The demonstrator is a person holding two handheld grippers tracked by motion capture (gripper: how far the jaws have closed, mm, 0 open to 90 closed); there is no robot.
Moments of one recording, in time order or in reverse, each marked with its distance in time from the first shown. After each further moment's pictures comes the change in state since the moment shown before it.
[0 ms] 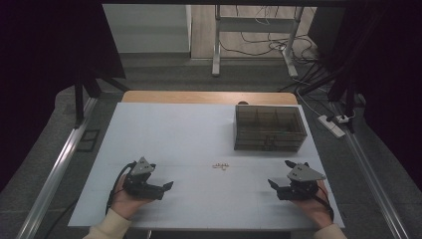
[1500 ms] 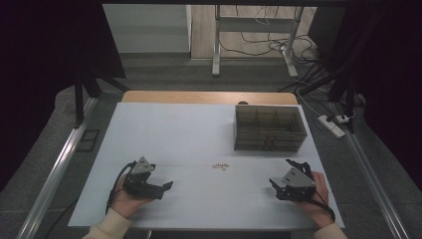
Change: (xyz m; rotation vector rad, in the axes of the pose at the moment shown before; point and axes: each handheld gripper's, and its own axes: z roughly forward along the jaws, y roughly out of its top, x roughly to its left) left arm 0.003 -0.001 0.003 0.006 -0.007 -0.009; right arm 0.010 -0.001 0.004 0.047 -0.142 -0.195
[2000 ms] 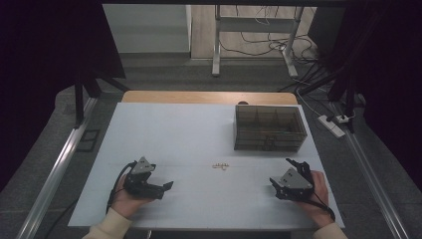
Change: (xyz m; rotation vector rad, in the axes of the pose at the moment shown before) left arm 0.000 0.000 0.001 0.004 0.000 0.000; right arm 0.003 0.001 0.003 0.016 -0.045 -0.060
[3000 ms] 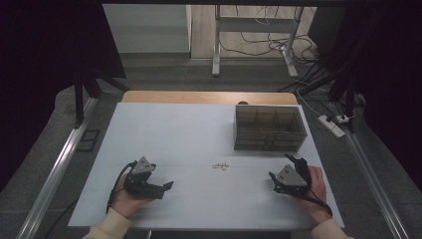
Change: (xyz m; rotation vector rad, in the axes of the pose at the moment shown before) left arm 0.000 0.000 0.000 0.002 0.003 0.001; right arm -0.003 0.005 0.011 0.003 -0.065 -0.056
